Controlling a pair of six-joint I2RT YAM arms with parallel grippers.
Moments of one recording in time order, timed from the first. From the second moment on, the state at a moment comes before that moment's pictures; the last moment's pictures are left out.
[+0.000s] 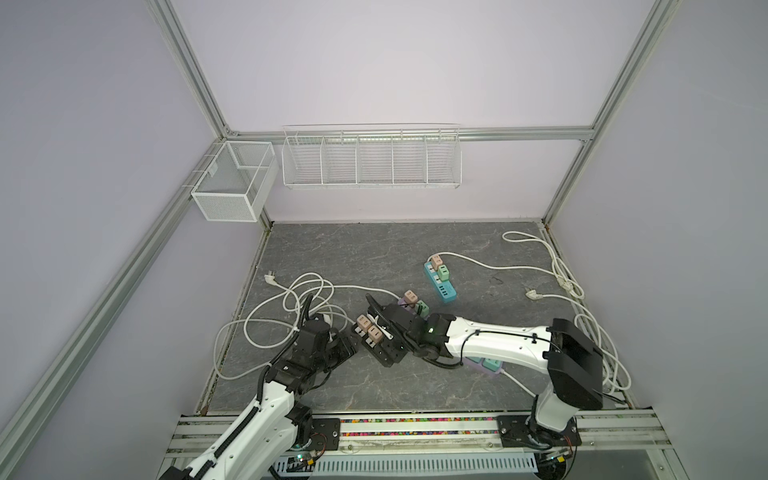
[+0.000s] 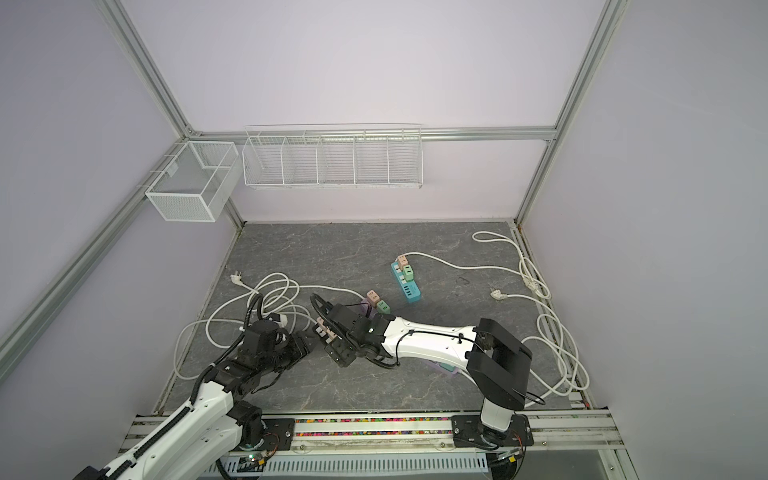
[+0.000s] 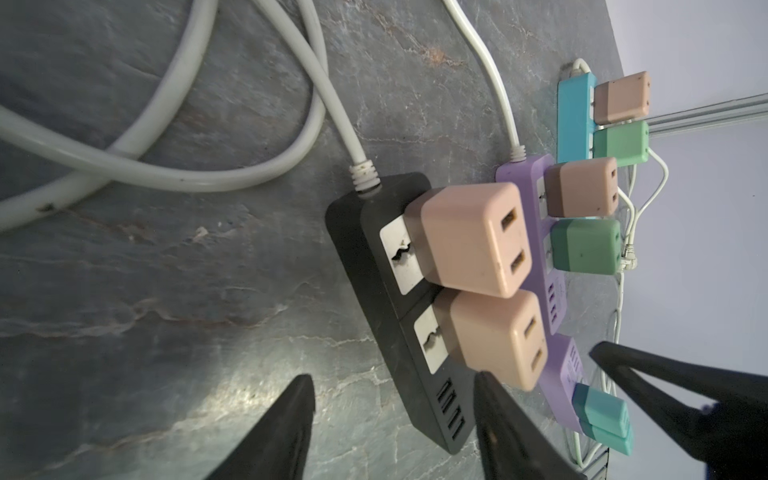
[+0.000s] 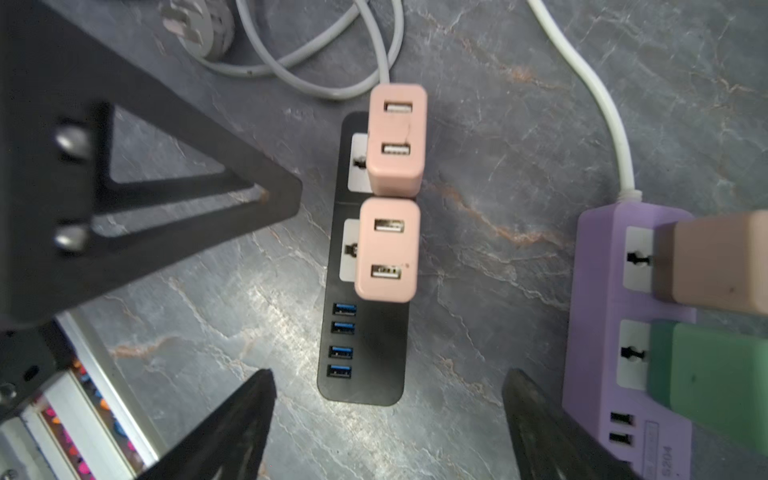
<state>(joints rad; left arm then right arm) -0.42 0.75 0.29 -0.30 0.23 -0.93 1.15 1.73 1.25 -0.49 0.14 0.26</state>
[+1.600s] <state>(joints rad) -0.42 1.05 0.25 -0.03 0.33 -0.93 1.11 2.04 1.56 -0.64 0.10 0.34</state>
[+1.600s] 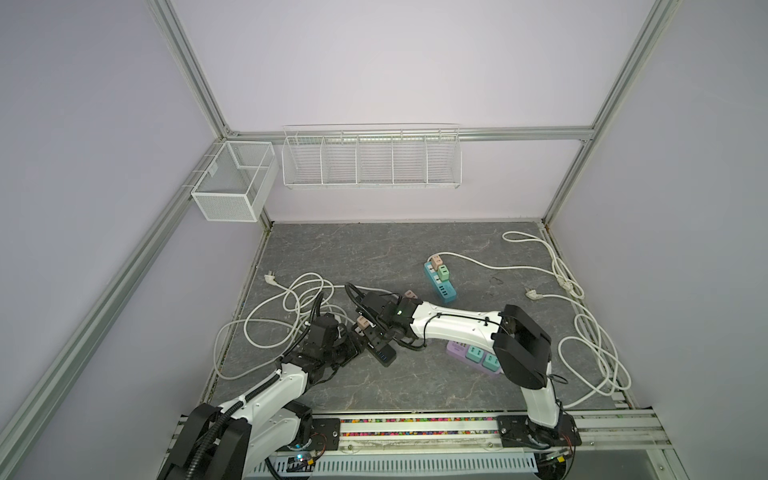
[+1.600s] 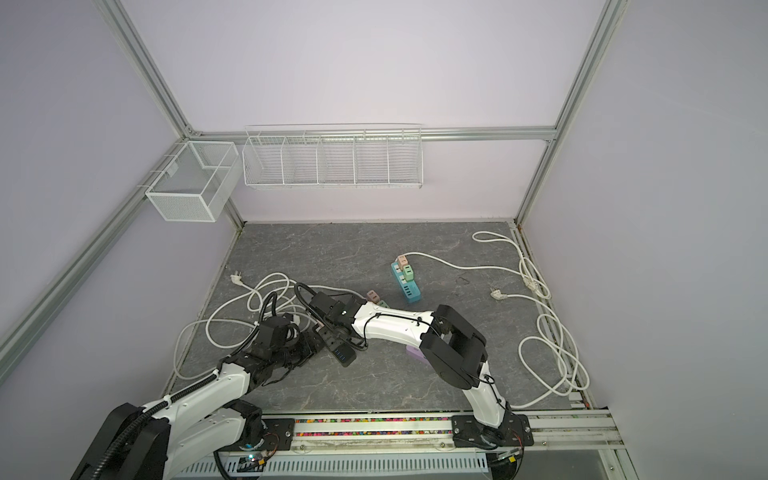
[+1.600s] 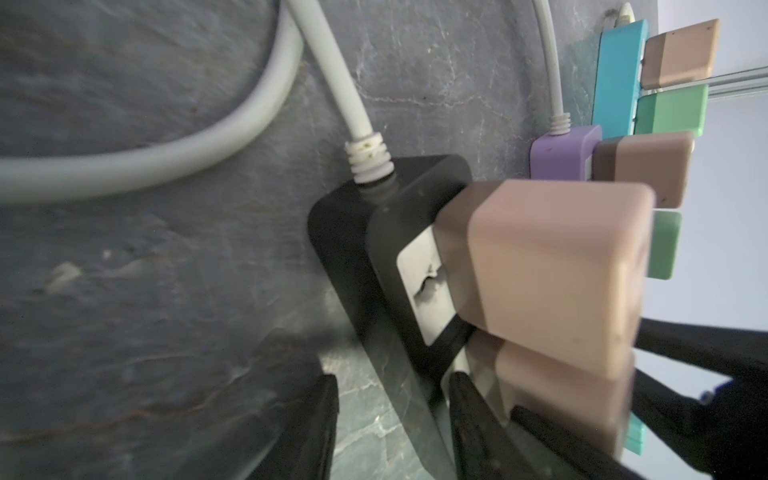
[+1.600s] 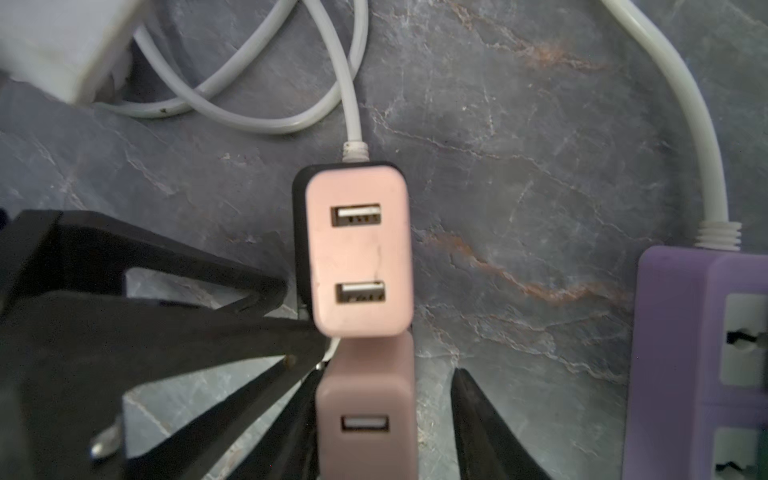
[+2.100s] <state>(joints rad) -0.42 1.05 0.25 -0.03 0.33 -0.92 1.11 2.07 1.57 -0.64 0.09 0.34</state>
